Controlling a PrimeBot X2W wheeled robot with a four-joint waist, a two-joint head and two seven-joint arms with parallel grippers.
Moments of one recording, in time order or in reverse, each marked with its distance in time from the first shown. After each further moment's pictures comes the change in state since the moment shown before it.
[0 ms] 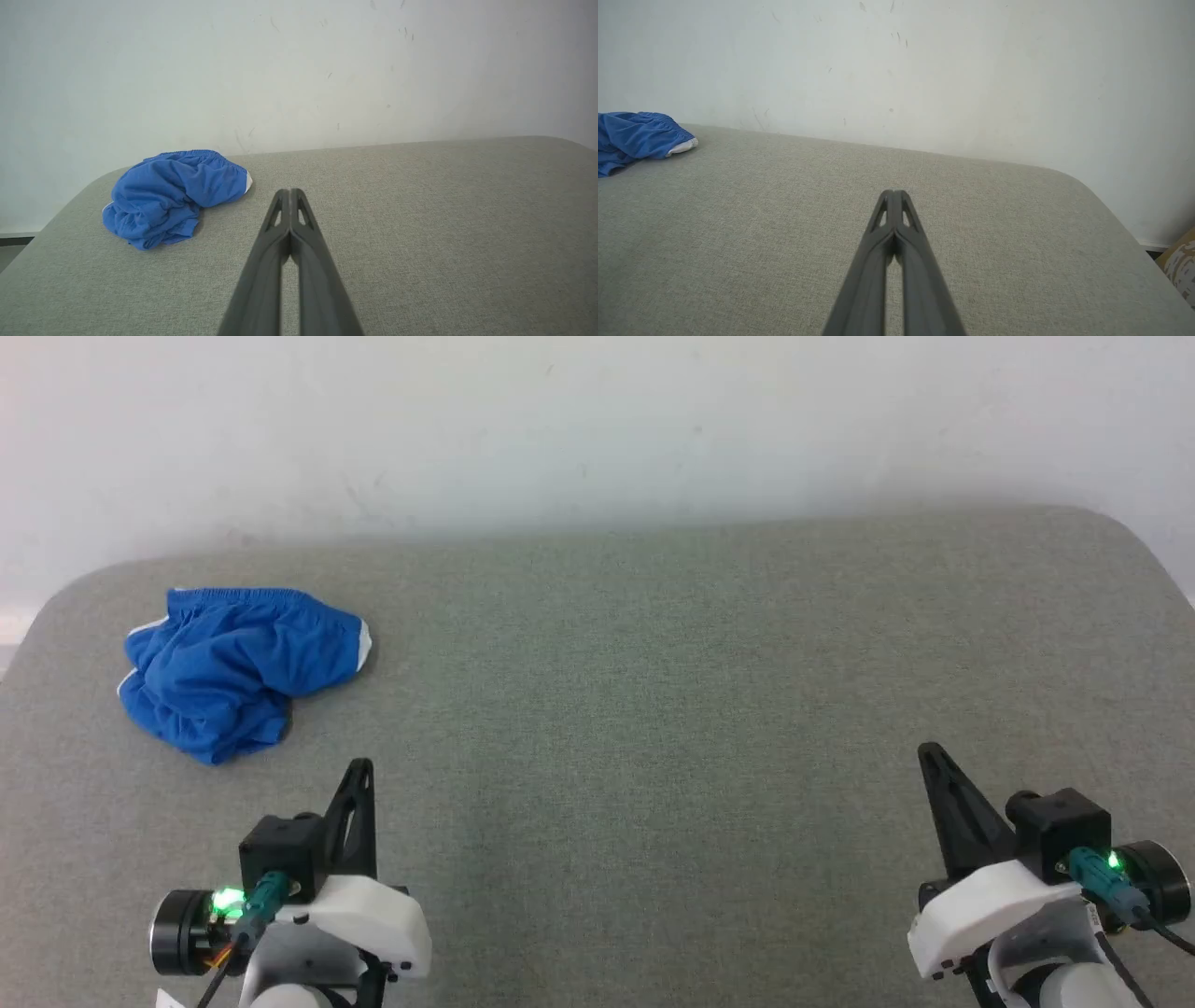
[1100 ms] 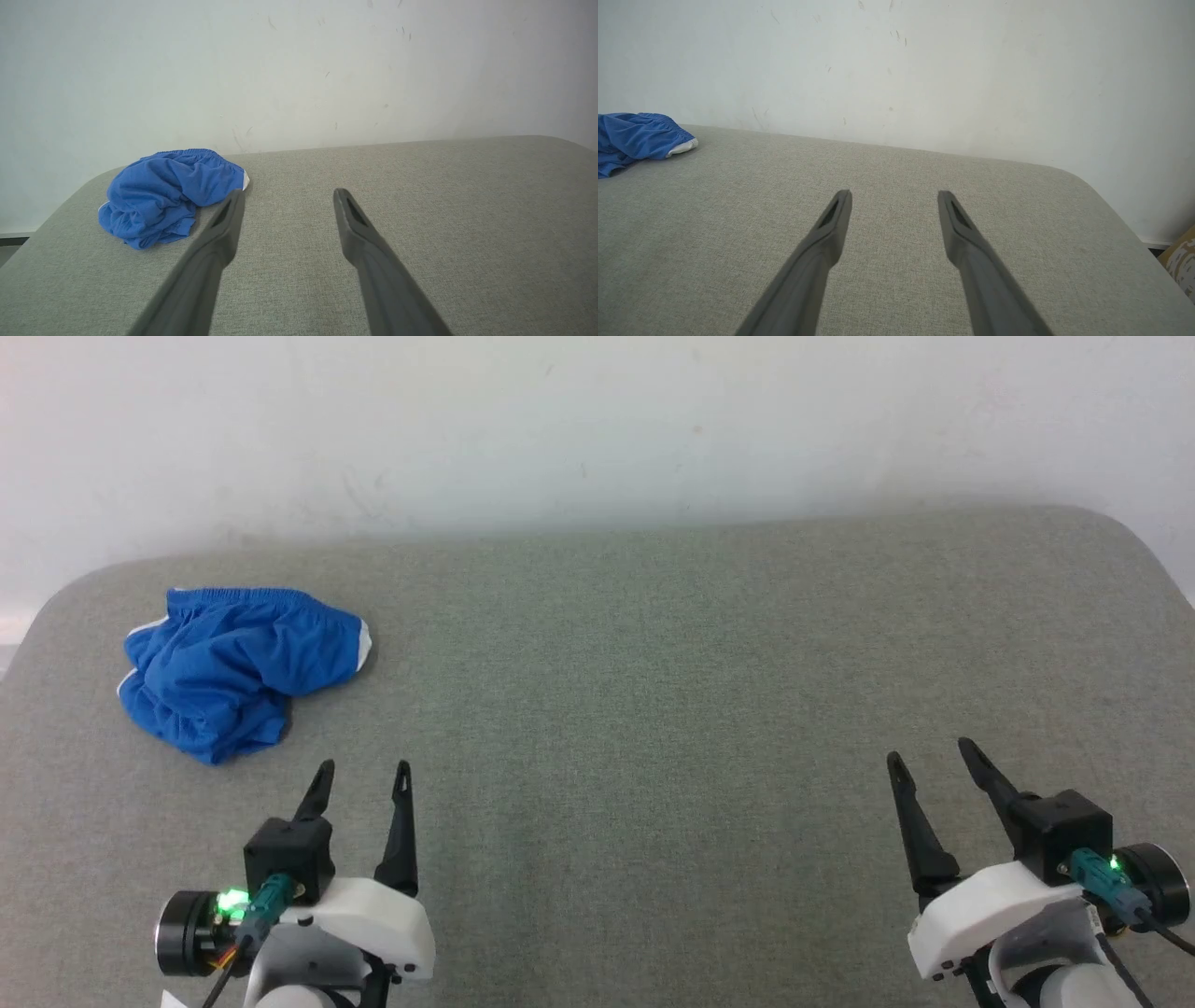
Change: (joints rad) left arm 0.000 0.000 -0.006 0.007 -0.003 0.002 -0.005; right arm 0.000 -0.001 -0.001 0.008 0.005 0.000 -0.003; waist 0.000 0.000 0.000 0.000
